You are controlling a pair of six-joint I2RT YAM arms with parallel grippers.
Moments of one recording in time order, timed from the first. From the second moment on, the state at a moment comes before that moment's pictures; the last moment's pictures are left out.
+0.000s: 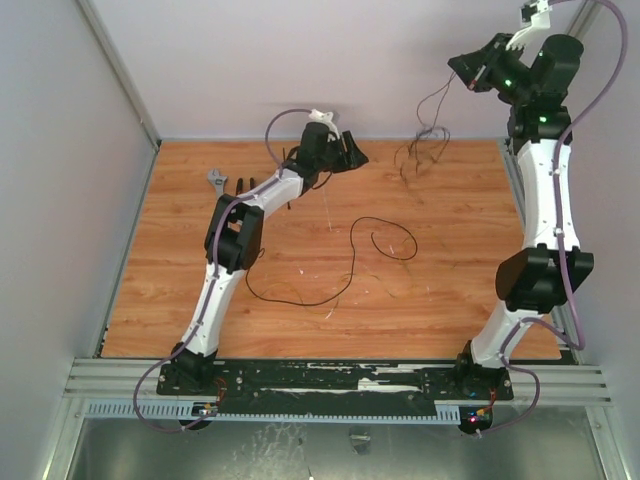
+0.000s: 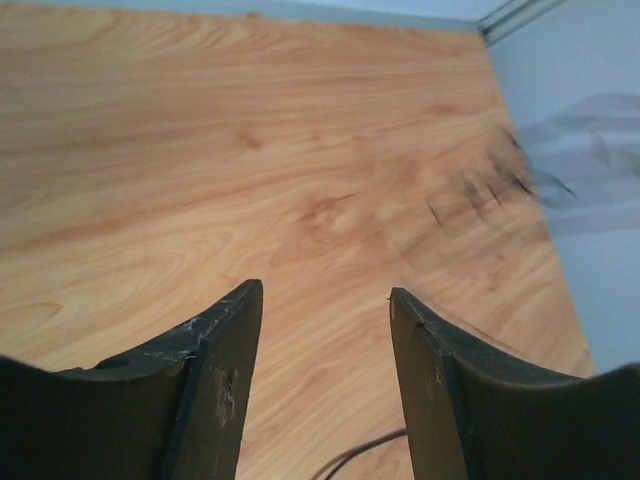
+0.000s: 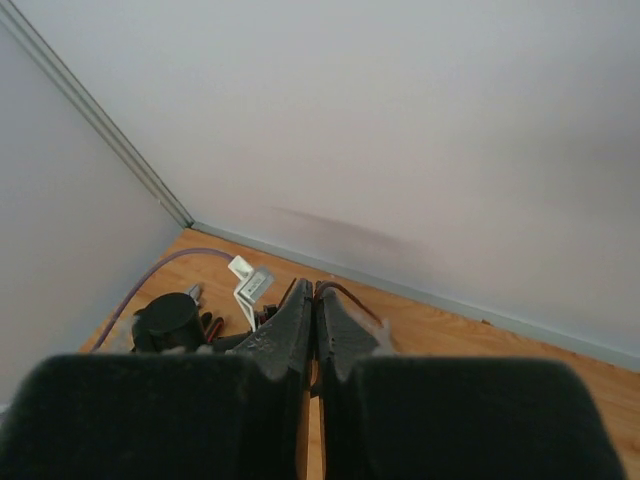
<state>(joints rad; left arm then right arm) -0.48 2.46 2.05 0.07 0.23 -0.58 -0.09 1.81 2.07 -0.17 -0.68 0.41</state>
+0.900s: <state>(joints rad) -0.53 2.34 1.92 0.13 0.32 -0.60 -0.09 1.84 1.88 -0.22 -0.56 0.29</state>
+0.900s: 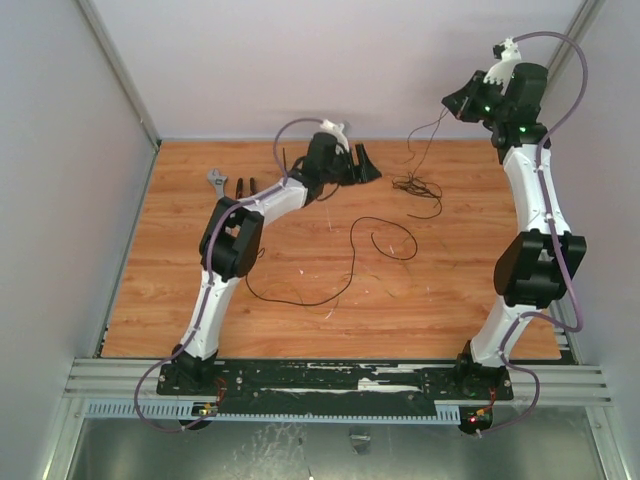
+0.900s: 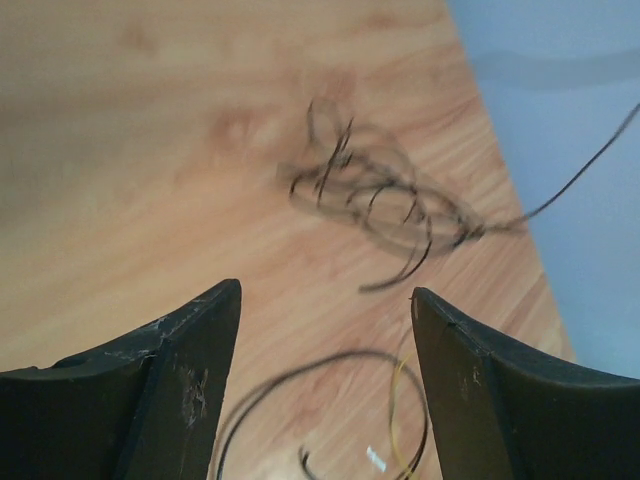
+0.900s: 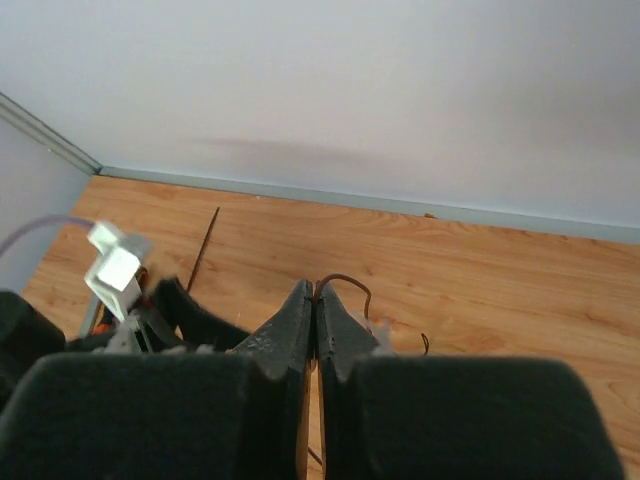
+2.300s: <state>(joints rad) -0.68 2.48 2.04 0.11 0.27 -0.49 -0.06 1.83 1.89 -0.28 -0.46 0.25</state>
